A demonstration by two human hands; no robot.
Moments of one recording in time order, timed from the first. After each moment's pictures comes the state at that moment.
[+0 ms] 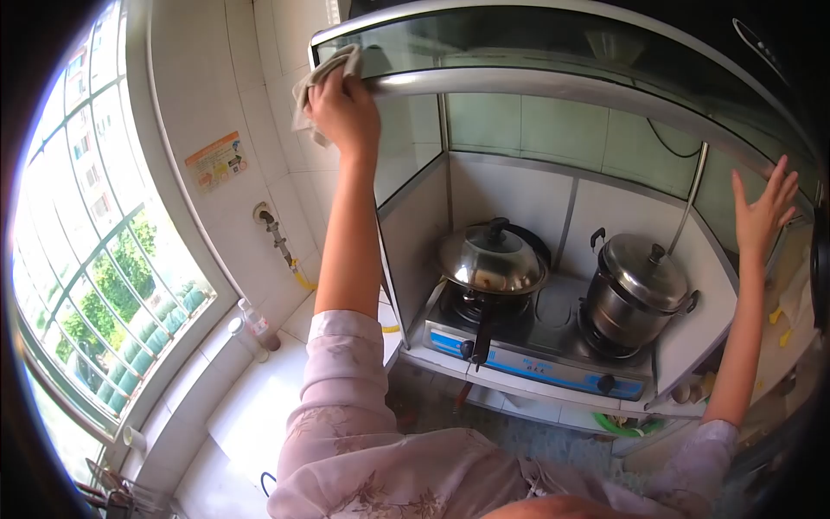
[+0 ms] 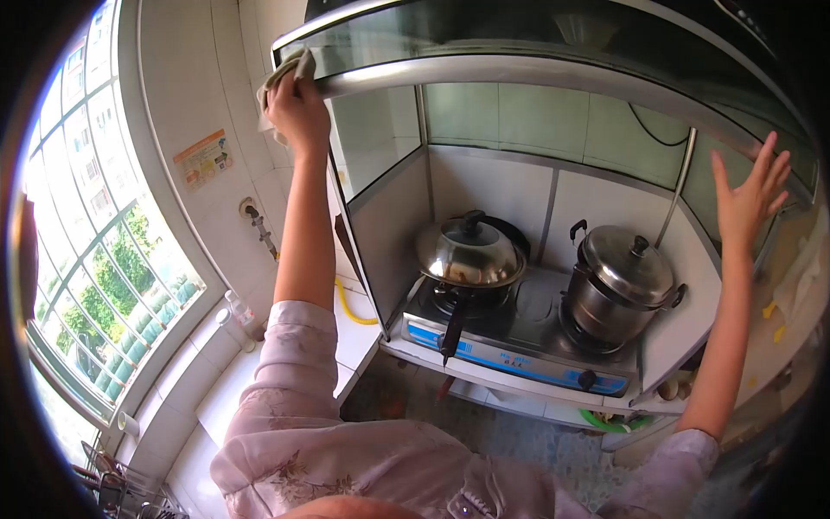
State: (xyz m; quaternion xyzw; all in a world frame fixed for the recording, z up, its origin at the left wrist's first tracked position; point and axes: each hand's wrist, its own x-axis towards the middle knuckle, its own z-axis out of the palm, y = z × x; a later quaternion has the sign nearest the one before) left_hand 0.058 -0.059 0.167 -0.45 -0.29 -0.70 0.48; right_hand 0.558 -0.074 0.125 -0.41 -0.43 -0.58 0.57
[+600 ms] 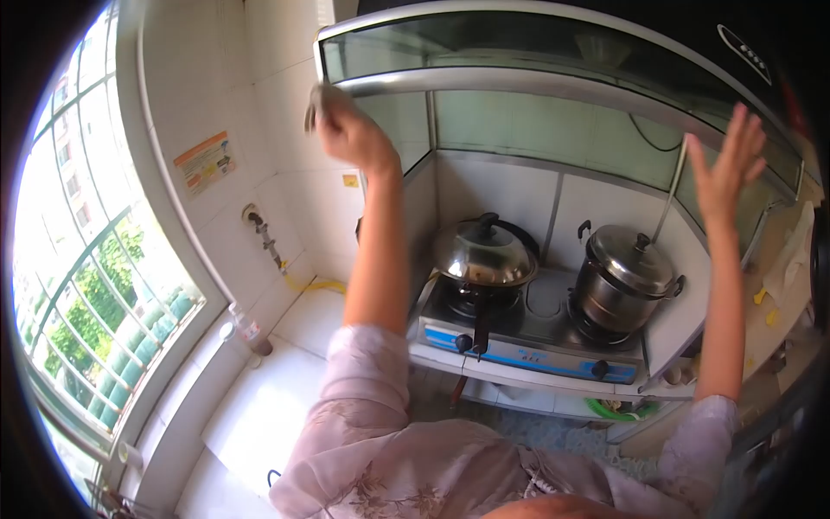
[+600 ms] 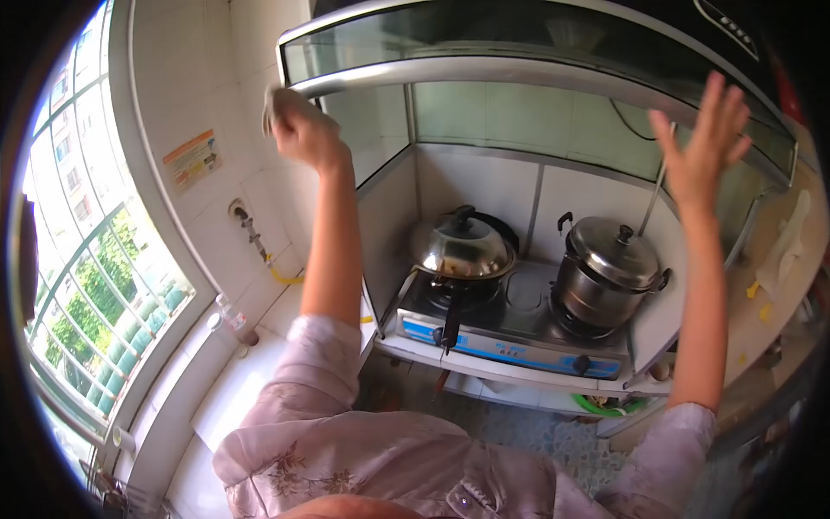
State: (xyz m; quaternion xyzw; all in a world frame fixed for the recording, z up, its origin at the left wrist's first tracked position) left_hand 0.075 -0.053 0.135 -0.31 -0.05 -0.94 0.13; right_hand 0.478 -0.100 0.145 -0.35 -0.52 -0.51 0.59
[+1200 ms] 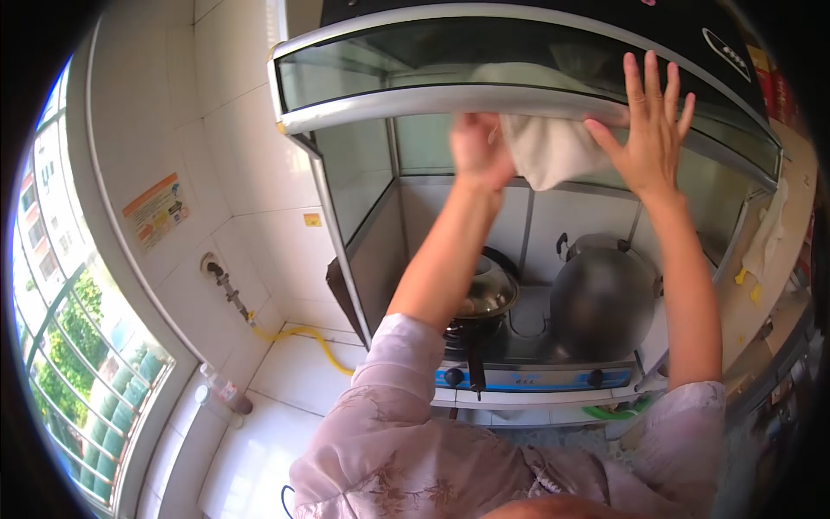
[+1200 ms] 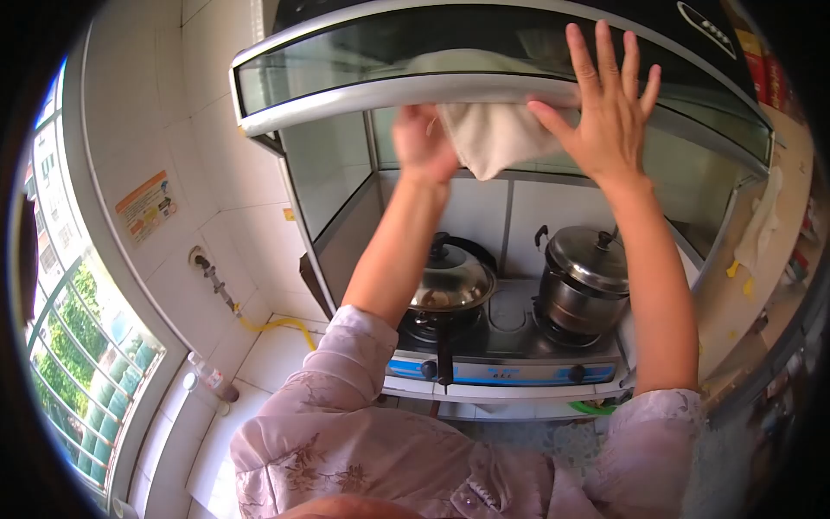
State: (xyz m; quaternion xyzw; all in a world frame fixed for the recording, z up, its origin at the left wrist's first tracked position) left_hand 0.198 -0.011 0.135 -0.40 0.30 -0.57 -0.65; right_hand 0.379 -0.081 0.167 -0.31 -0.55 -0.60 0.49
